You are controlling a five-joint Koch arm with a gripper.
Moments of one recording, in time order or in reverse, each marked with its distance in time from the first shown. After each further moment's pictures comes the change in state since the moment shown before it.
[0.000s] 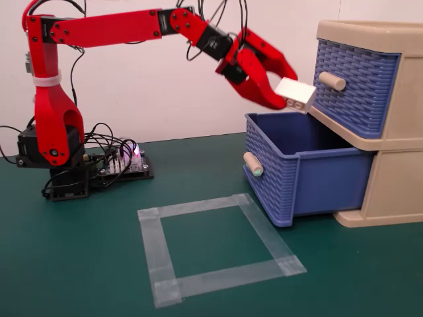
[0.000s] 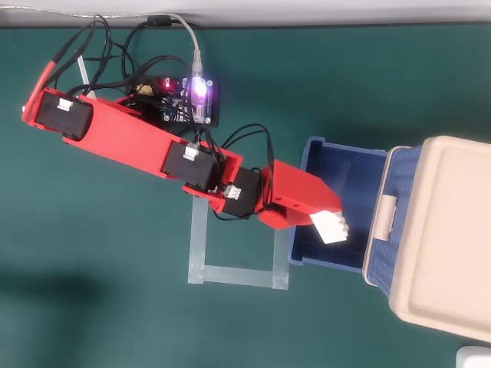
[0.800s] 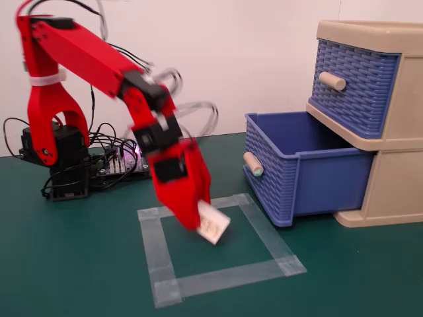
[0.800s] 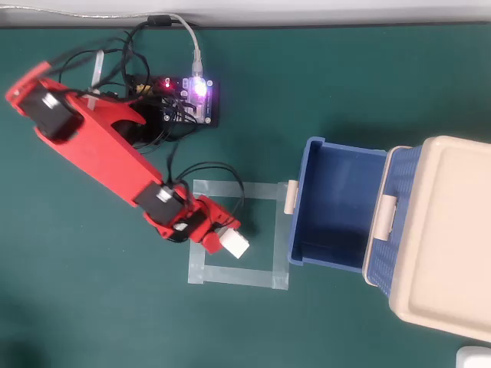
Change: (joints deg) arm 24.5 8.8 37.4 0.0 -60.1
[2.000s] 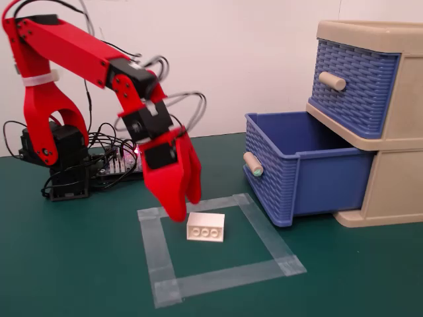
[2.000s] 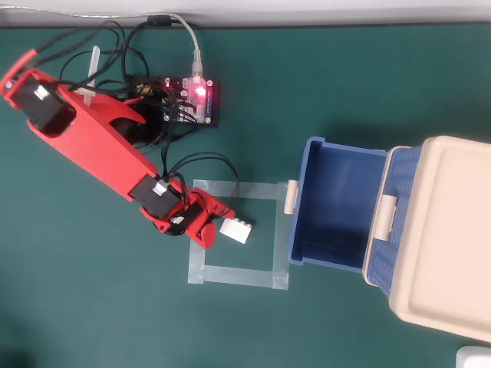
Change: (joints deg) arm -0.4 -0.2 2.5 3.2 -3.7
